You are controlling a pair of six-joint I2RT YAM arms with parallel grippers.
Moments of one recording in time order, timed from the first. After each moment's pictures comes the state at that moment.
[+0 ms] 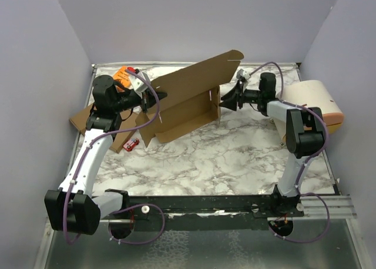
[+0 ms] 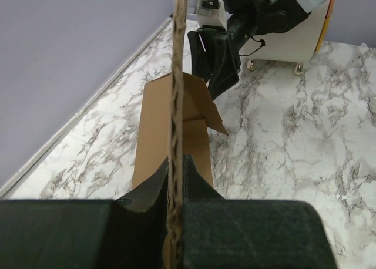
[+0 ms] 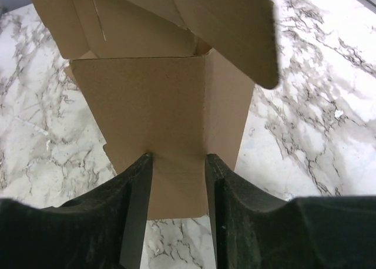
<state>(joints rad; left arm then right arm) -0.13 1.15 1.03 0.04 0.98 0.16 0.09 1.94 1.18 0.36 -1.23 -0.22</state>
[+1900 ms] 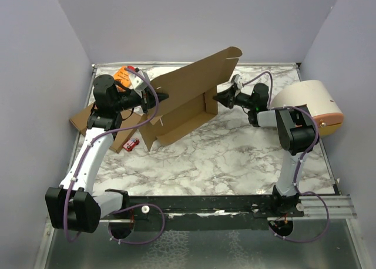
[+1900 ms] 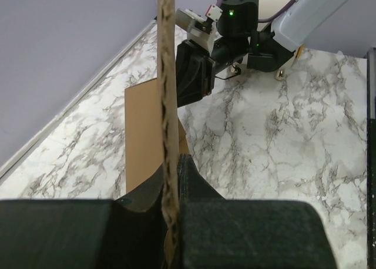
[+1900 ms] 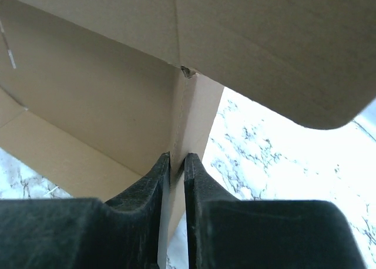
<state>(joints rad) -0.13 1.17 1.03 0.08 1.03 0.10 0.19 2.02 1.02 1.00 -0.96 -0.11</state>
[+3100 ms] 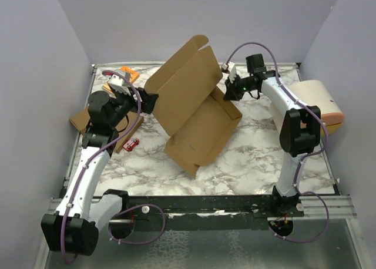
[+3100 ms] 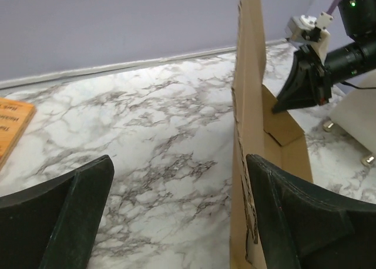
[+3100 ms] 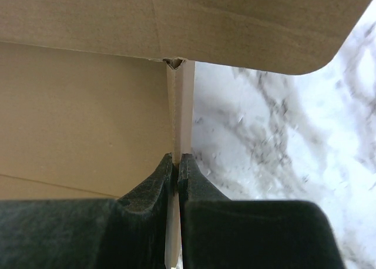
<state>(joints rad) -0.13 0.98 0.89 0.04 0.42 -0.20 0.20 1.97 1.69 -0.61 -0.68 -0.62</state>
